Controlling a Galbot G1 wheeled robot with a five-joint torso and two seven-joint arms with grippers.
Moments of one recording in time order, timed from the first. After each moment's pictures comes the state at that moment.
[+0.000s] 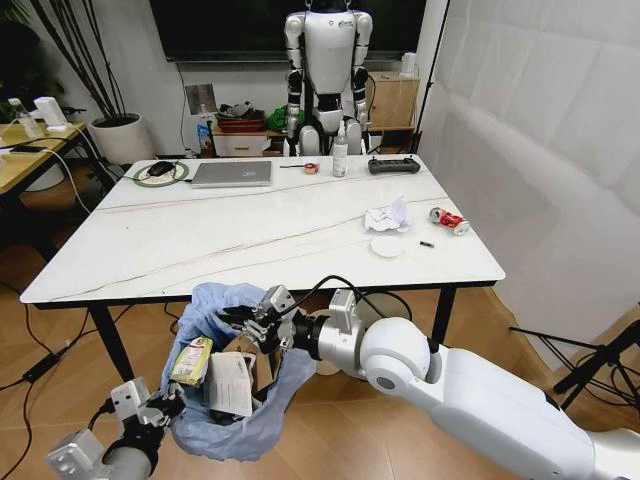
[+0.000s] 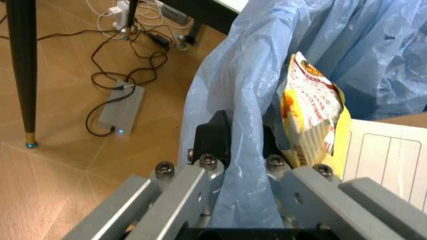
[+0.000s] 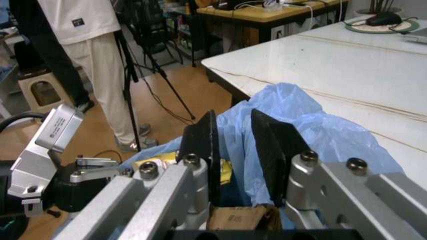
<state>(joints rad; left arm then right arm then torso) 1.94 -1.36 -0.74 -2.41 -0.79 0.34 -0.26 -0.57 1.01 -0.46 2.04 0.85 -0.40 -0.08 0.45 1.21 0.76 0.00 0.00</state>
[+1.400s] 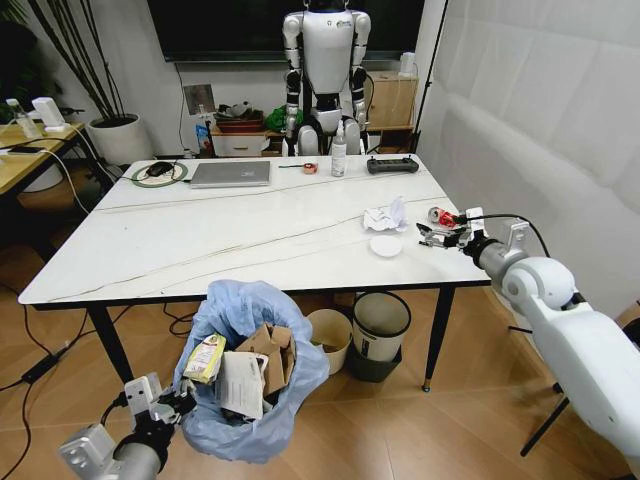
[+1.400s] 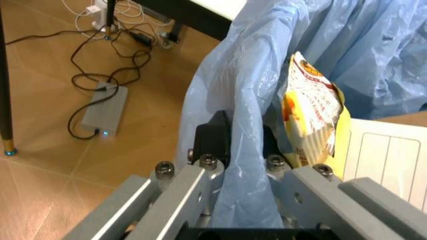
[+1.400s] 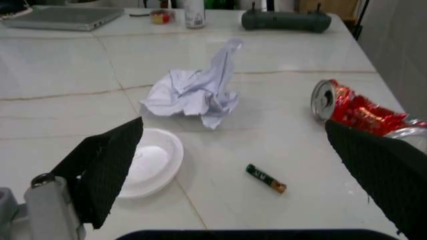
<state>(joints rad) 1.94 -1.32 -0.70 -2.43 -0.79 0.34 -0.26 -0.69 0.92 0.26 1.48 0.68 -0.44 -0.17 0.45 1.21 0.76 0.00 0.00</state>
